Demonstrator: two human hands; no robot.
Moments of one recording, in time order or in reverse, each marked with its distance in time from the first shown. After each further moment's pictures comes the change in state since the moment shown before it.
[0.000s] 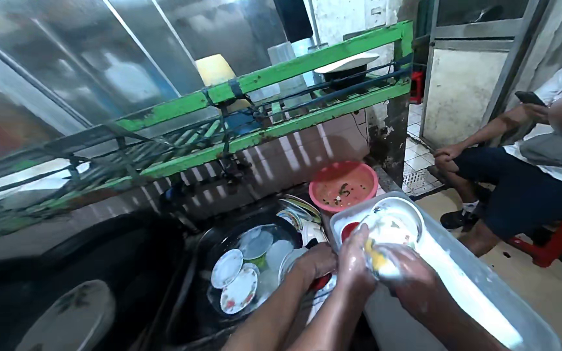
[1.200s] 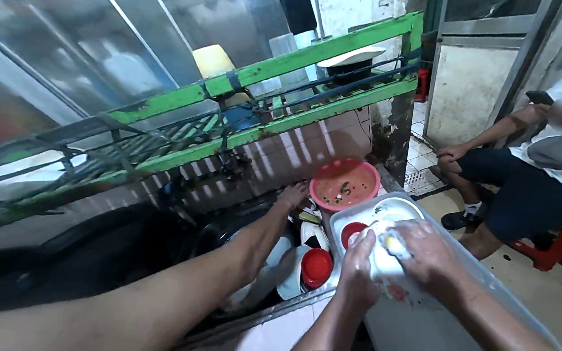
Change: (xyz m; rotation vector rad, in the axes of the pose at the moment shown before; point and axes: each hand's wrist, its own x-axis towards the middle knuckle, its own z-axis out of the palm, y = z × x) left_hand 0.002 -0.012 -0.017 0.092 -0.243 0.082; right_hand 0.040 0.028 -0.029 -0.184 -0.344 0.057
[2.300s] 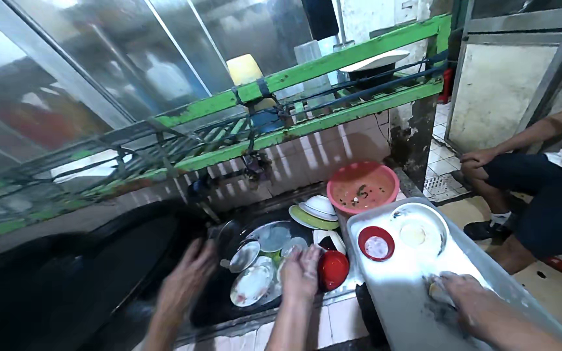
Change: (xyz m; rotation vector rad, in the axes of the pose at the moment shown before) left_hand 0.000 0.027 -0.128 -0.468 0.797 0.104; right_hand -0.051 0.046 0.017 -0.065 -0.778 0.387
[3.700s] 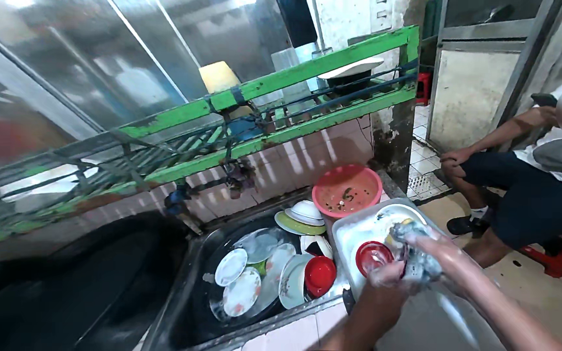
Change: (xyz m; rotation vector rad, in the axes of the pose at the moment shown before) left_hand -0.109 -0.079 0.055 0.858 -1.100 0.223; right_hand 0.004 -0.052 -0.065 1.176 0.472 0.019
